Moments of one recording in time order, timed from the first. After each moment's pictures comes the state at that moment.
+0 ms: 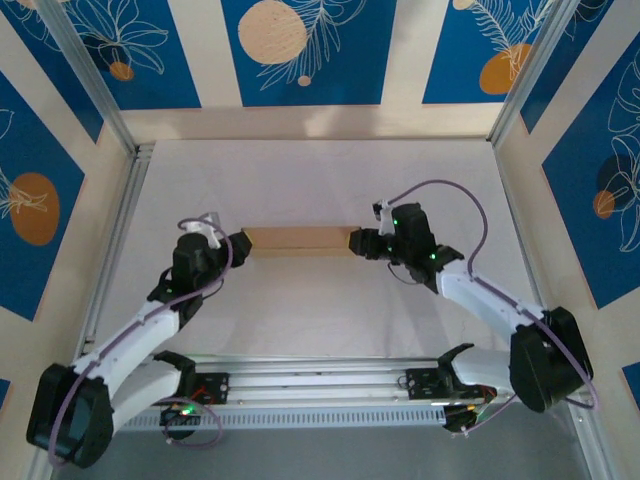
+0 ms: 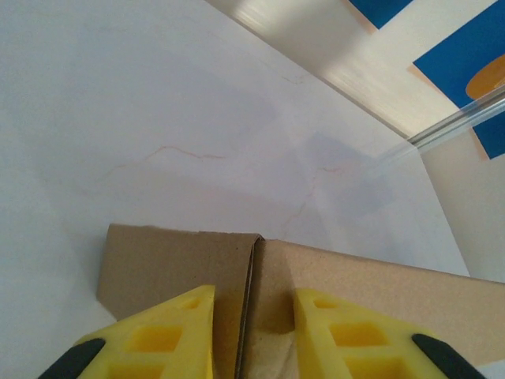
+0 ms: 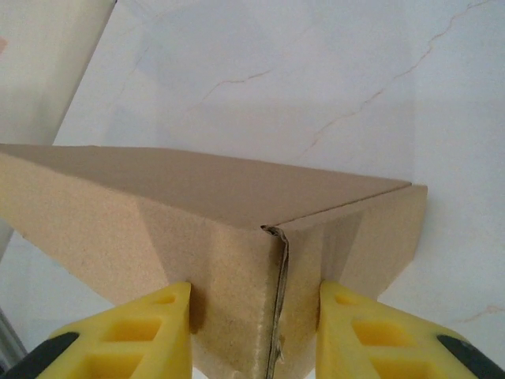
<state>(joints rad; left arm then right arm) -0.38 0.94 0.42 0.13 0.10 -0.71 0.49 1.19 0.68 -0.10 -0.27 0.50</state>
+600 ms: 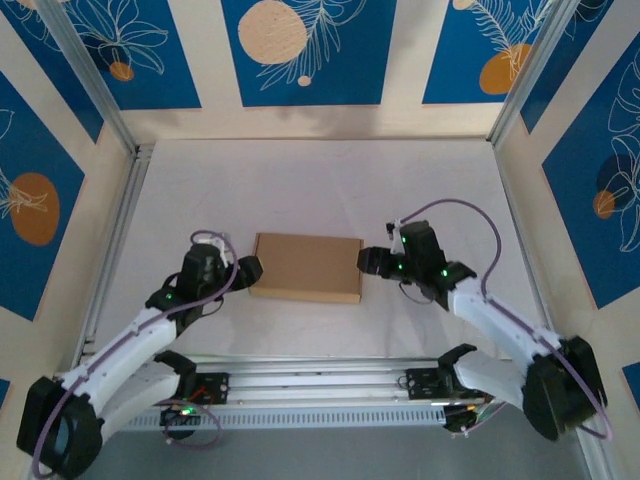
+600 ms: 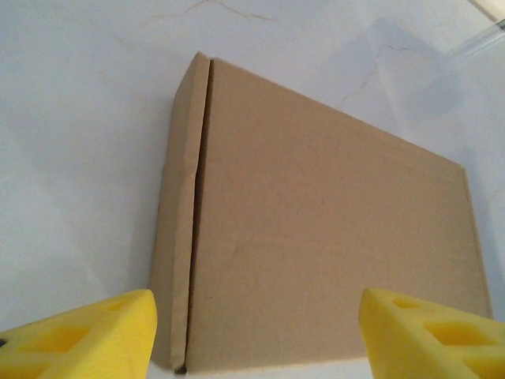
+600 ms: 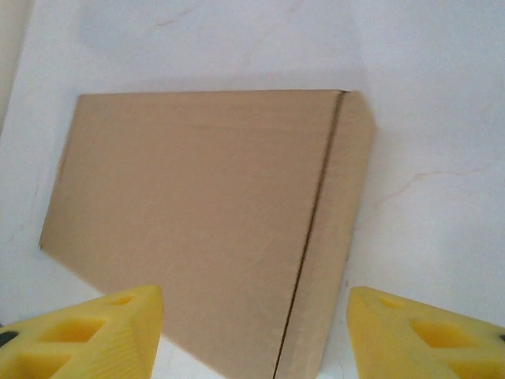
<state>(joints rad) -0.45 0.93 0.49 -0.23 0.09 -0.67 0.43 1.12 0.65 -0.32 -0.26 0.59</state>
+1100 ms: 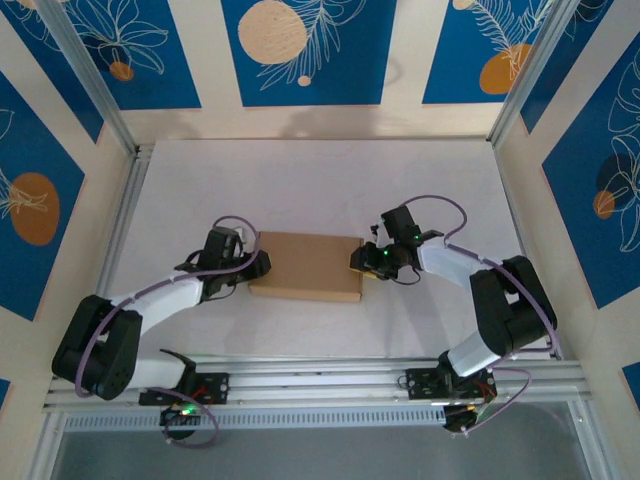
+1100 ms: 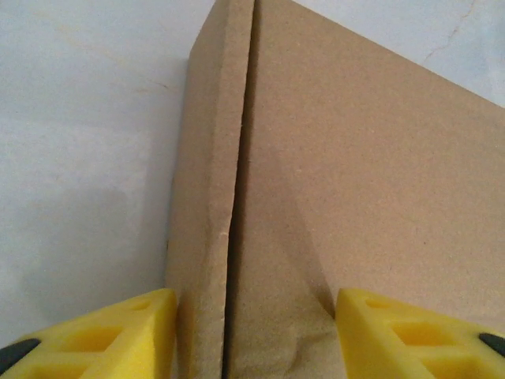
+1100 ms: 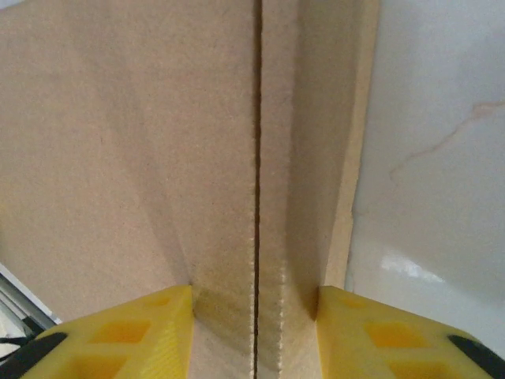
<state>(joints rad) -0.41 1.33 0.56 -0.07 0.18 -0.62 0.39 1.54 0.81 -0.39 -0.47 0.63</state>
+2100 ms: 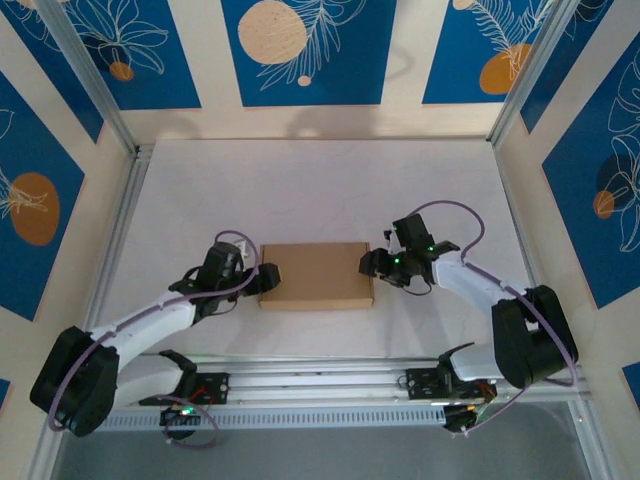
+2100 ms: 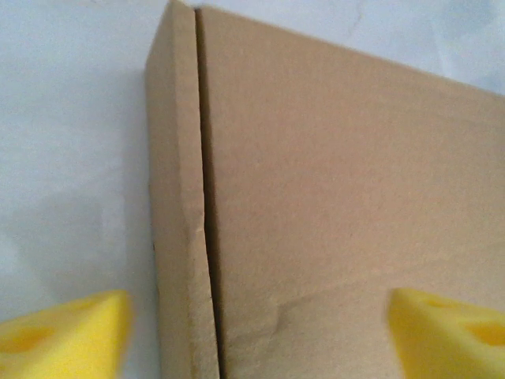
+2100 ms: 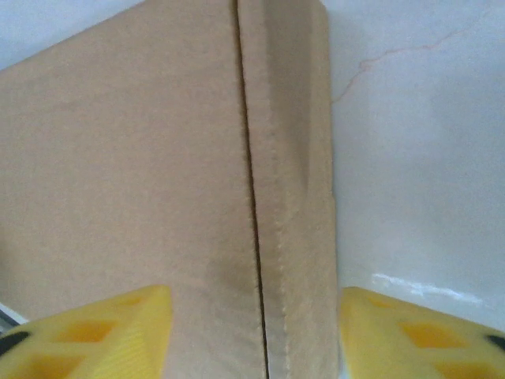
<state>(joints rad) -0.52 1.12 0.48 -0.14 0.16 -0.67 0.37 1.33 0.71 -0.46 -0.37 0.63</state>
